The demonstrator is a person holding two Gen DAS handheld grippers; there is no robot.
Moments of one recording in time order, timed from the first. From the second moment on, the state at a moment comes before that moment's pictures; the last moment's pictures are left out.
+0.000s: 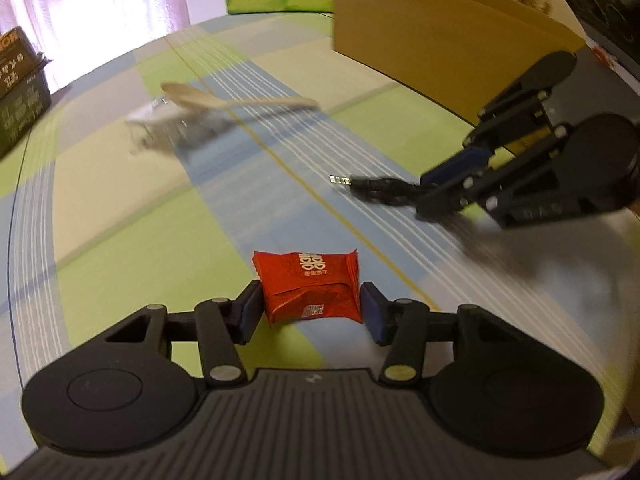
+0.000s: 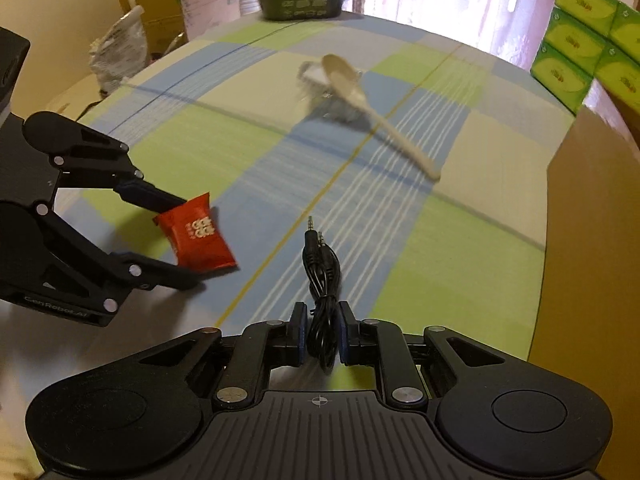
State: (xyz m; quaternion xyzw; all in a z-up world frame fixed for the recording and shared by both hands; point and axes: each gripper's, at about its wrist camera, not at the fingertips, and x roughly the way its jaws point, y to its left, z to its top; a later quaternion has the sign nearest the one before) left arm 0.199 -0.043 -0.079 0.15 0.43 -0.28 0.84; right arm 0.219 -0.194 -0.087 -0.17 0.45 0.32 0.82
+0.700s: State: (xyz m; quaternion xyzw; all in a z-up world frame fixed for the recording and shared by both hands) left arm 0.134 -0.044 -0.076 0.13 0.42 -0.22 0.87; right arm 0.173 -0.209 -0.088 -0.13 0.43 0.29 0.84
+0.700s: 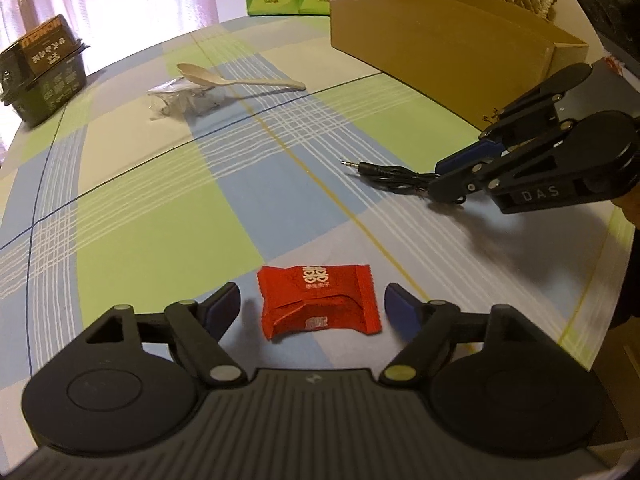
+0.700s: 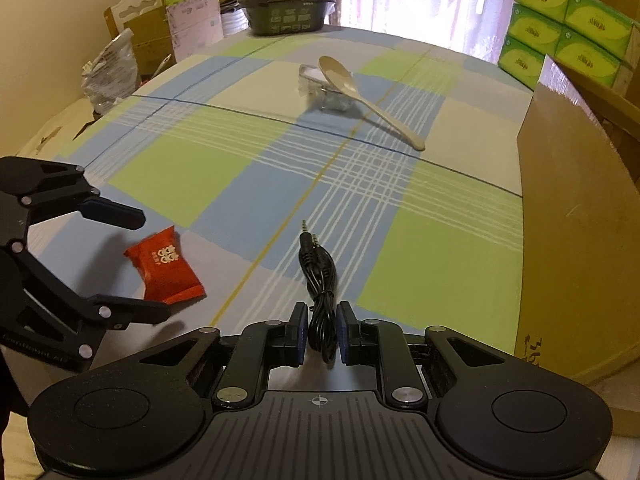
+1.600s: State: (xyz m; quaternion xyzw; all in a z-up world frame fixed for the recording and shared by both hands) left arm 0.135 -0.057 -0.081 0.13 0.43 -0.21 0.87; right arm 0.180 -0.202 -0.104 -0.15 0.42 0.31 0.84
